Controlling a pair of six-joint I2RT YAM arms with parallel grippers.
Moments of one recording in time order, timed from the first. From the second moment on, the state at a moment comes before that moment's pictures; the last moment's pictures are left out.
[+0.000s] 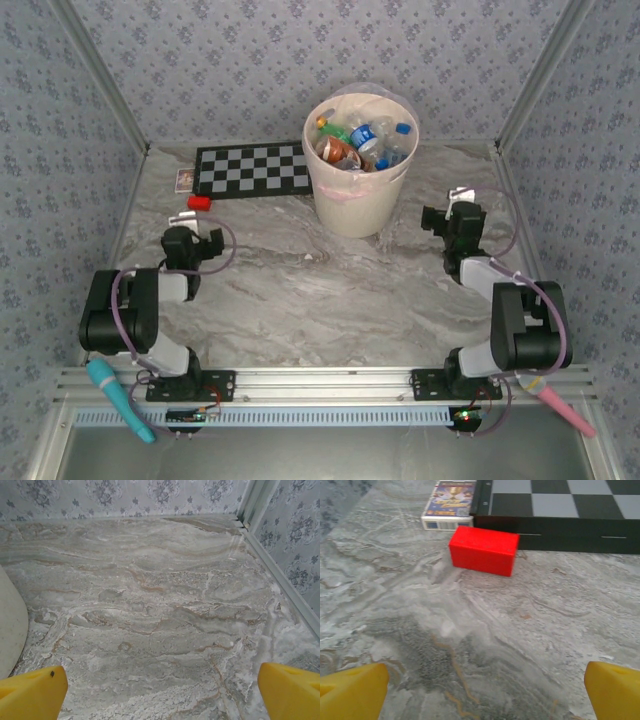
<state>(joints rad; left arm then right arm) 0.01 1.53 0.40 0.65 -0.11 -0.07 0.02 1.41 0.58 0.40 0.20 0.01</state>
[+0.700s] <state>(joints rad) 0.01 1.53 0.40 0.69 -0.07 -0.05 -0.01 1.52 0.32 0.72 0.12 0.00</state>
